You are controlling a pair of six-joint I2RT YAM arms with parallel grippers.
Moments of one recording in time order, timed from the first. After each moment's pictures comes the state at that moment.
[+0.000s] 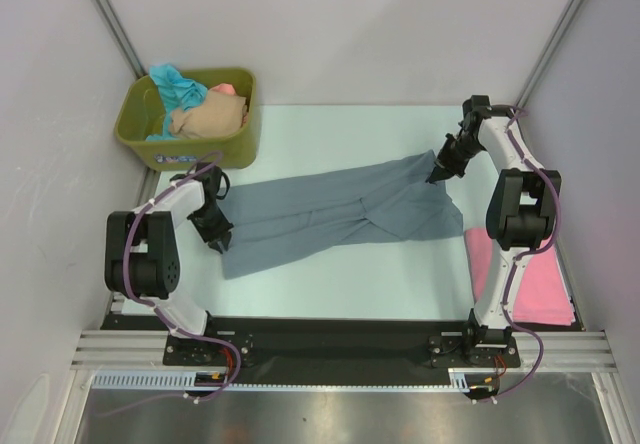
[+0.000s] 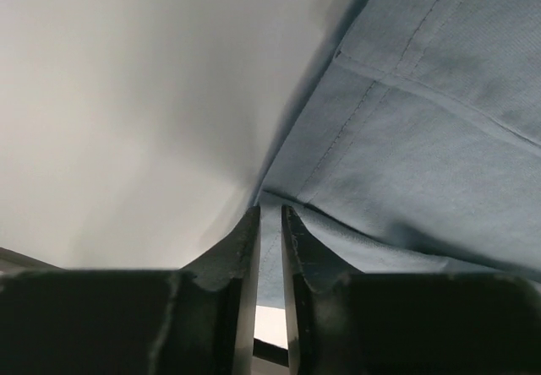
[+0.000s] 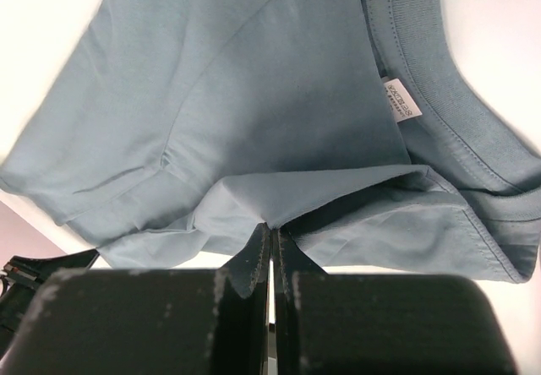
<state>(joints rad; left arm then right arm) -0.01 1.66 1.01 -0.87 -0.13 -0.65 -0.03 2.09 1.82 -1.08 -0.36 0.50</state>
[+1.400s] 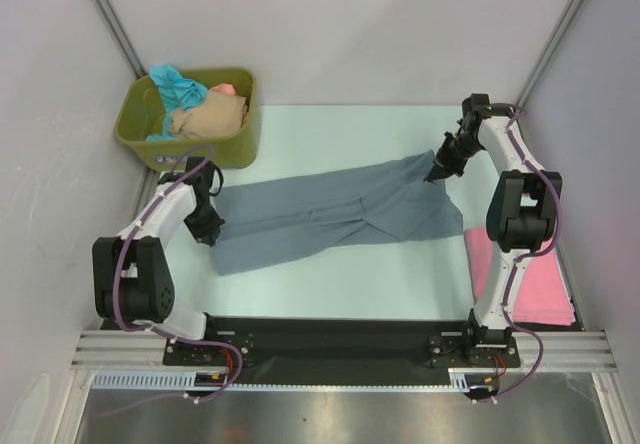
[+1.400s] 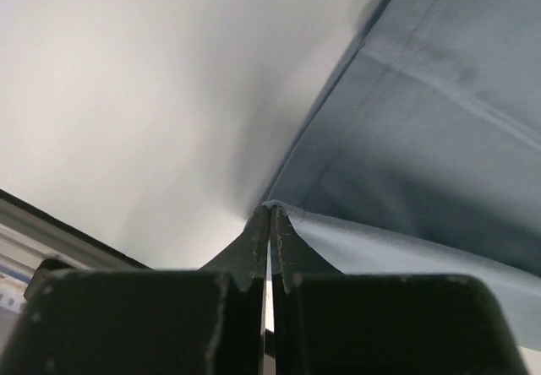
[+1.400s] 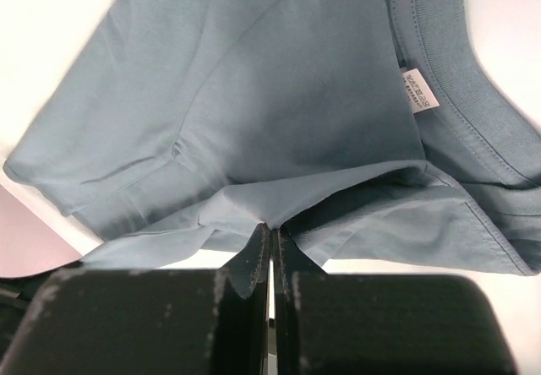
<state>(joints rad) -0.01 1.51 1.02 -0.94 -0.24 -0.66 -0.02 2.07 1.82 -1.08 -0.38 0.50</state>
